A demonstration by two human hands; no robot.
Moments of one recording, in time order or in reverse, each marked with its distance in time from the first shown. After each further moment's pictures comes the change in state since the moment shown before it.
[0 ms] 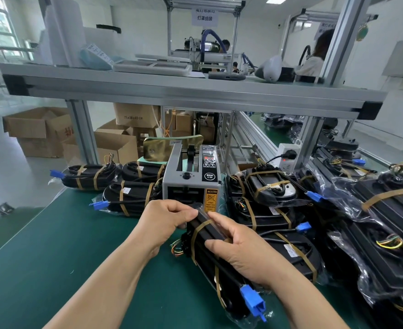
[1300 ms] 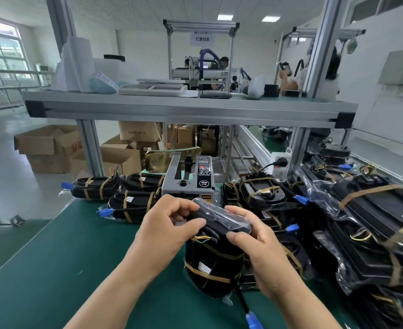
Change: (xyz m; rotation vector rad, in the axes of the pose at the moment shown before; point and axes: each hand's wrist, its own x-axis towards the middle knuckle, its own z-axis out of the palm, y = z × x) left_hand -0.069 0.032 0.008 0.198 0.074 0.402; right_hand -0.045 0.000 -0.010 0.509 0.198 -0.218
